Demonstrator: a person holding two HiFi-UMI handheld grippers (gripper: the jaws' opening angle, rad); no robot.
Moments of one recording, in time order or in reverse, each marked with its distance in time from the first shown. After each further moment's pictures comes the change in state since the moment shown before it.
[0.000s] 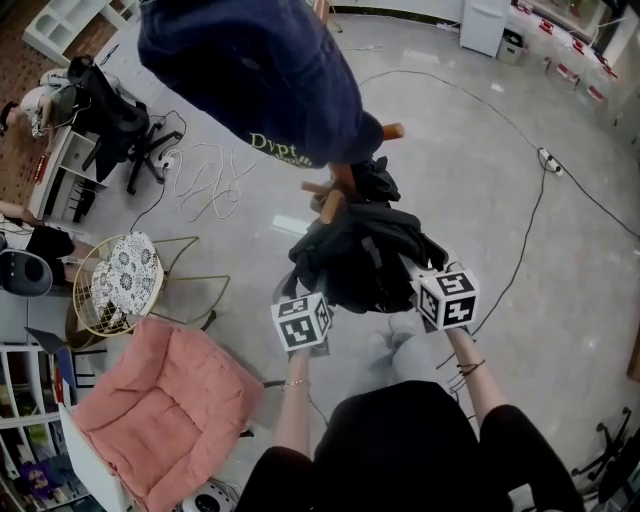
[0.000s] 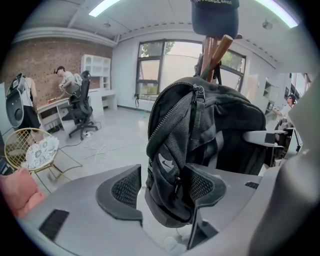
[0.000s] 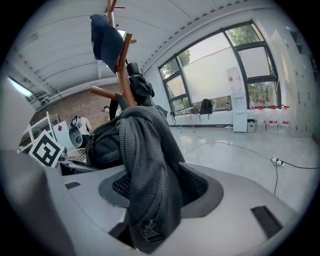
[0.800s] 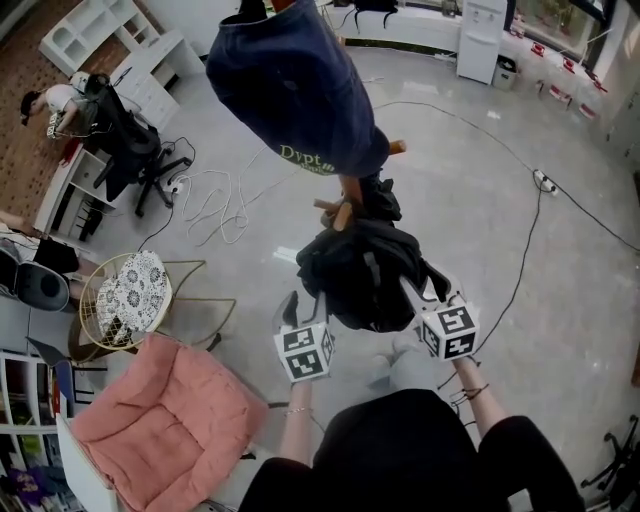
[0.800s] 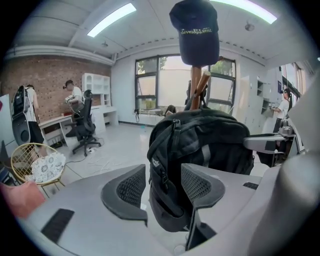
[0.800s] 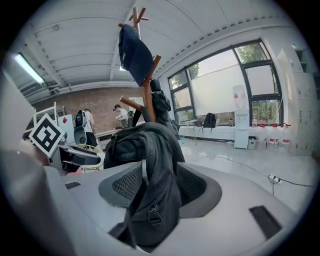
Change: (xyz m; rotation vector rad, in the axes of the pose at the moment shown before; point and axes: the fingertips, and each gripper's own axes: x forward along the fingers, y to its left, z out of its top) left arm -0.061 0.006 0.018 0.084 -0.153 0.039; right arm -0.044 0.038 0.004 -0.122 -0.107 -0.001
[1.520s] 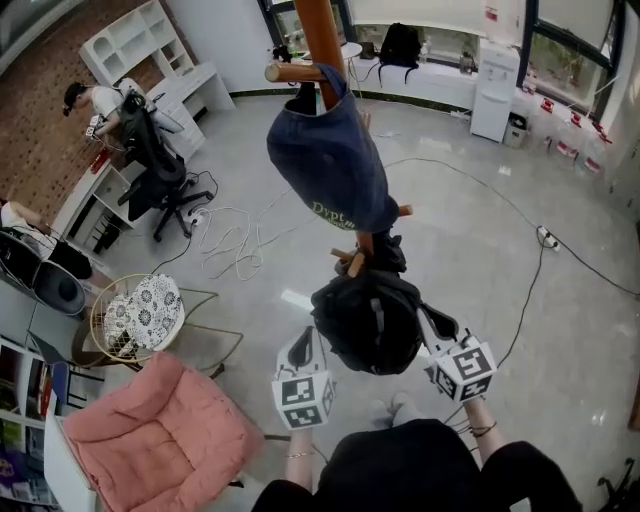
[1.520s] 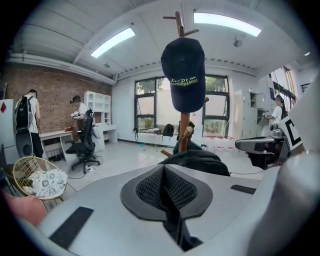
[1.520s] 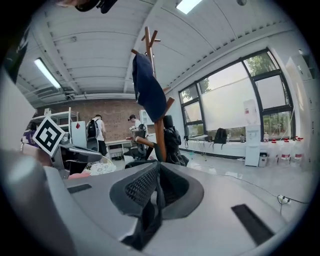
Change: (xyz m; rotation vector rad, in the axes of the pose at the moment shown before) left arm -0.086 -0.018 0.085 0.031 -0.210 0.001; right arm -0.053 0.016 0.096 -0.073 -0.143 0.108
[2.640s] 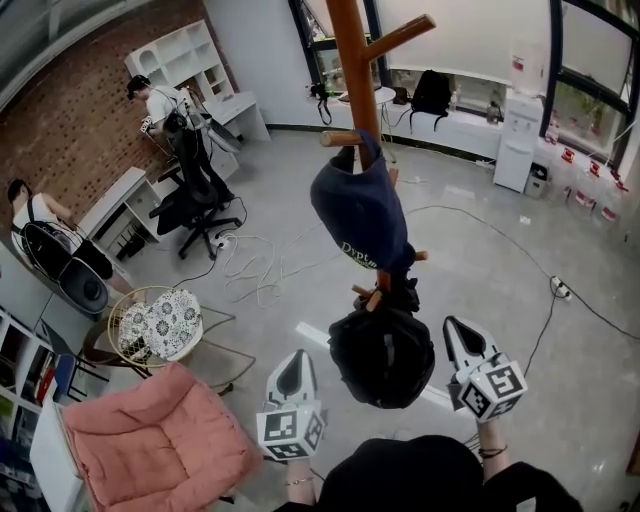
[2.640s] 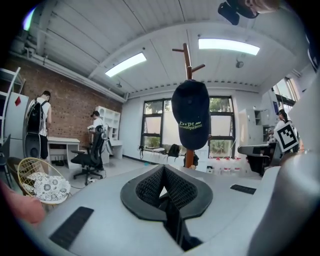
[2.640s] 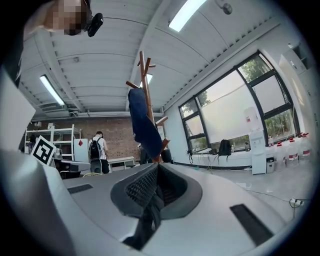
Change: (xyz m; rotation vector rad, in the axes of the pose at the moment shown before) left arm -0.069 0.026 0.075 -0.064 -0.246 0.069; right arm -0.027 -0.016 0.096 0.050 -0.197 0.042
